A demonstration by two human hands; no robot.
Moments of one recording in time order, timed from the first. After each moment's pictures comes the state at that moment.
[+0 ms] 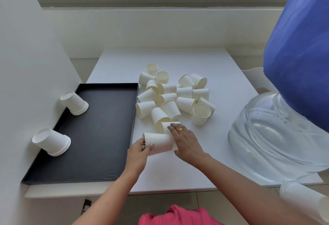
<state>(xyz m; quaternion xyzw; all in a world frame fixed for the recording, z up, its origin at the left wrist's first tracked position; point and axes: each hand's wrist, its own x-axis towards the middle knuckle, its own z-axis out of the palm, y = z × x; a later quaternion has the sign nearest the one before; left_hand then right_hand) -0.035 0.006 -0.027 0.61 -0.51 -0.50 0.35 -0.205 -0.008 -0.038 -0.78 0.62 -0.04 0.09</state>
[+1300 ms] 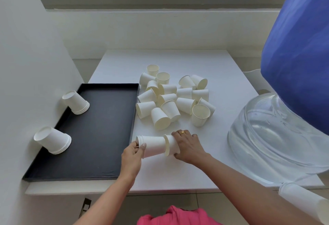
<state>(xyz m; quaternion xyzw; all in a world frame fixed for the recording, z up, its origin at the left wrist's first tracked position) -0.028 0.012 -0.040 0.64 -0.47 -0.48 0.39 -0.217 -0.010 -0.052 -0.76 0.64 0.02 0.11</state>
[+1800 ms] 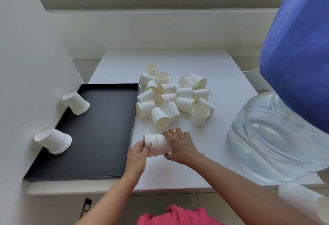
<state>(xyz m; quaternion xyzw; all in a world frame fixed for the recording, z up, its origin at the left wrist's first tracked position) -0.040 0.016 -0.032 0.60 -0.48 -0.51 0.39 -0.193 -0.006 -0.038 -0.78 0.61 -0.03 0.10</state>
